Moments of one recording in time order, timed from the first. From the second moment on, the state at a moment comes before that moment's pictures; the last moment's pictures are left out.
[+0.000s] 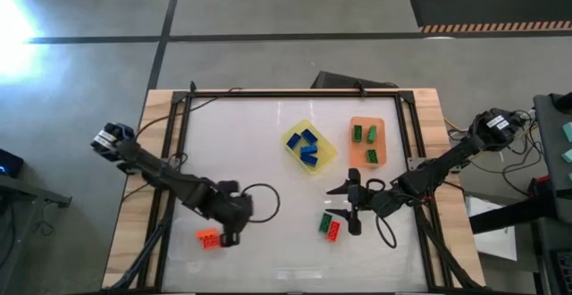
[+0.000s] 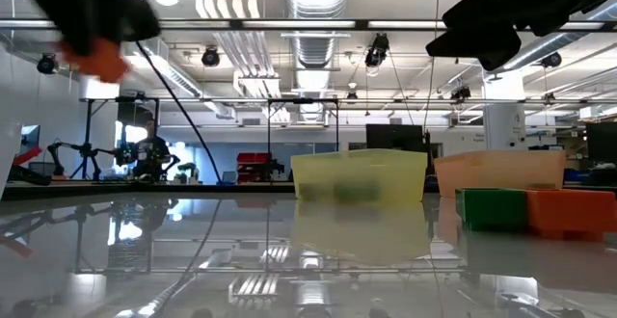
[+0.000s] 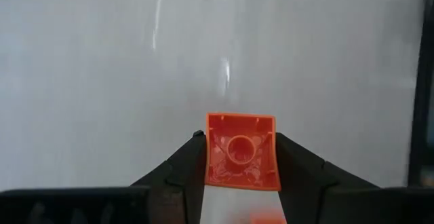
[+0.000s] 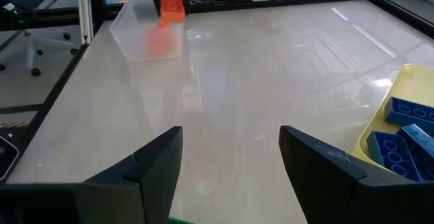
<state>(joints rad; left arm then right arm) -0.51 1.49 1.15 -0.82 -0.12 -0.61 0.54 1.29 0.57 0.26 0.53 0.32</state>
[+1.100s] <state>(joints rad) -0.72 1.58 1.01 -1.18 0.42 -0.90 0.54 1.29 0.57 0.23 0.52 0.33</state>
